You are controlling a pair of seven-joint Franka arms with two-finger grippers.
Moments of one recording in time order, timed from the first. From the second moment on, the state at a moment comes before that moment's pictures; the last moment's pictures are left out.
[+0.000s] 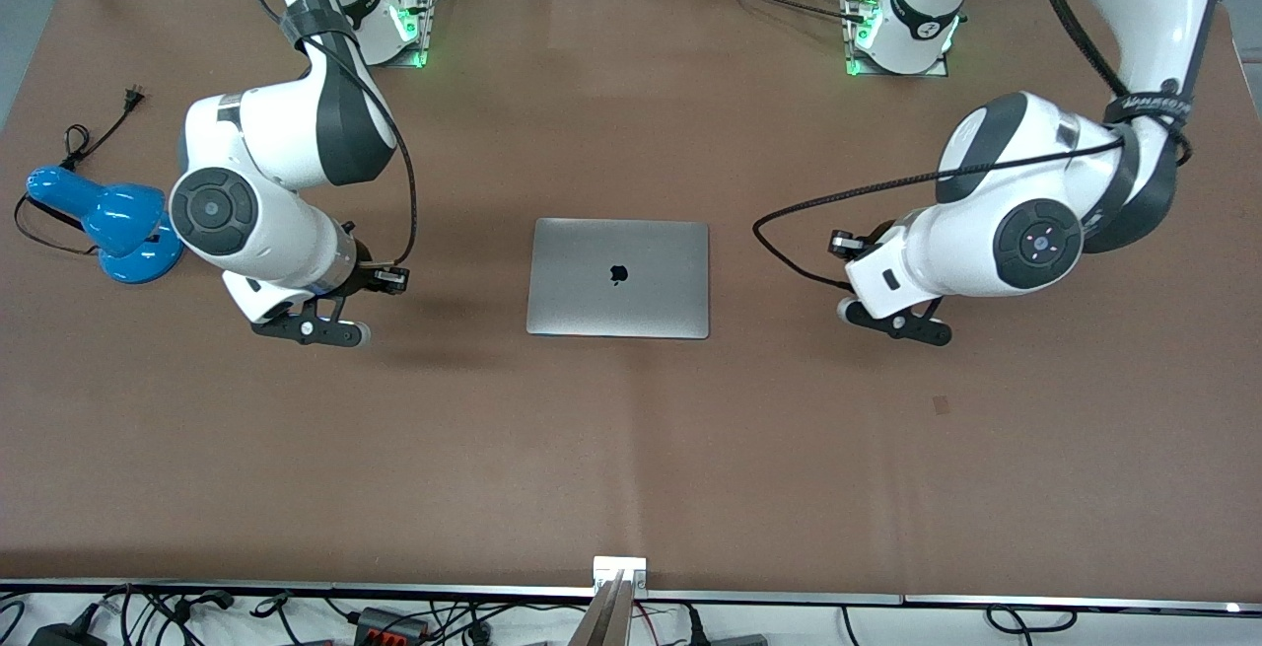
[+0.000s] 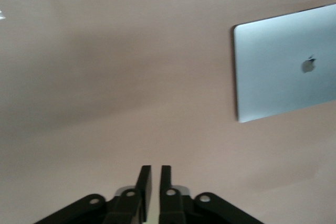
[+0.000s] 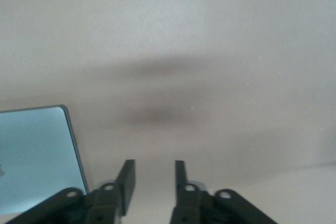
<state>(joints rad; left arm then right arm) 0.06 0.46 -0.44 -1.43 0.01 1.55 -0.16 0.56 0.39 -0.32 -1.59 0.12 1.84 0.35</state>
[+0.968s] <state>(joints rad) 0.15 0.23 -0.32 -1.38 -0.02 1.33 -0.17 0.49 0.32 -0.64 -1.38 0.22 1.65 0.02</state>
